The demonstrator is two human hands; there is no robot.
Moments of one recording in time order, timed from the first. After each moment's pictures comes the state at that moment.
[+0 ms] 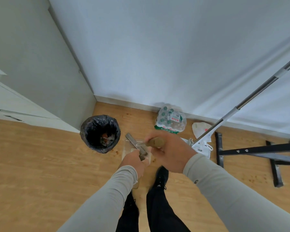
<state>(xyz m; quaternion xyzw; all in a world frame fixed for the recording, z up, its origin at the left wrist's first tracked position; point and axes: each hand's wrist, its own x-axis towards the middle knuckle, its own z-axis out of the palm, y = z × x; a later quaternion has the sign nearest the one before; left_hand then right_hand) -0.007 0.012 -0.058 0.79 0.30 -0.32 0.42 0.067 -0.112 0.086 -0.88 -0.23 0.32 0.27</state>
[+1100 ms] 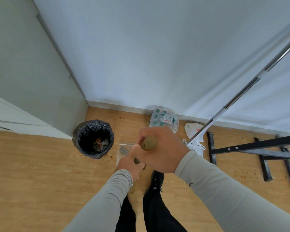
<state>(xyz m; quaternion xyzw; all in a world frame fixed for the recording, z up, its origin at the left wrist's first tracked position) 0.001 0.008 -0.088 0.68 0.37 -0.31 0.55 0.060 -0.088 0.142 -0.89 -0.21 0.25 0.31</state>
